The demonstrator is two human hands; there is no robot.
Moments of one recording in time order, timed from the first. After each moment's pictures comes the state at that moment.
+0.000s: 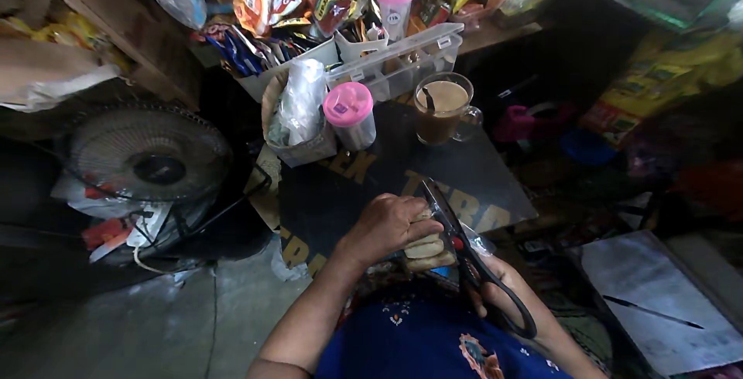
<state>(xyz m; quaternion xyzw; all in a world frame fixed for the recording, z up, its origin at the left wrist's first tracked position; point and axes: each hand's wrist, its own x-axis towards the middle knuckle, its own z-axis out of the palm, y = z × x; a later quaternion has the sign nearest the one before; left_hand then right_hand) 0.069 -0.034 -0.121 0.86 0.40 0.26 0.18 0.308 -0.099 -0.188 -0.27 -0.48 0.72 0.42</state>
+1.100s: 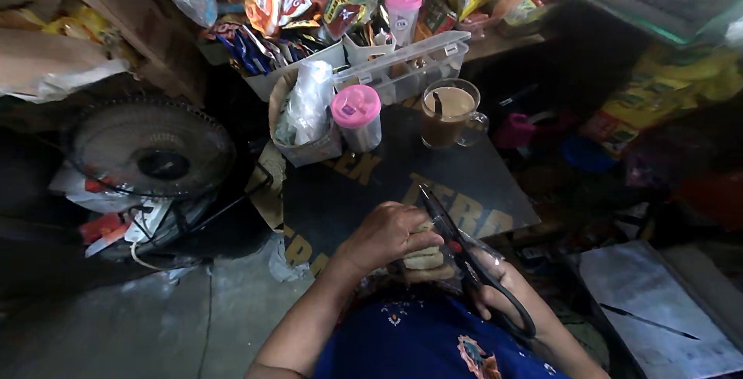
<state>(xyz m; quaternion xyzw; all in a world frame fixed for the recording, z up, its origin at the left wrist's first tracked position) 0.062 -0.042 -0.124 0.86 0.37 0.28 0.20 0.306 -0.091 -0.175 -0.28 -0.52 0.70 0.39</state>
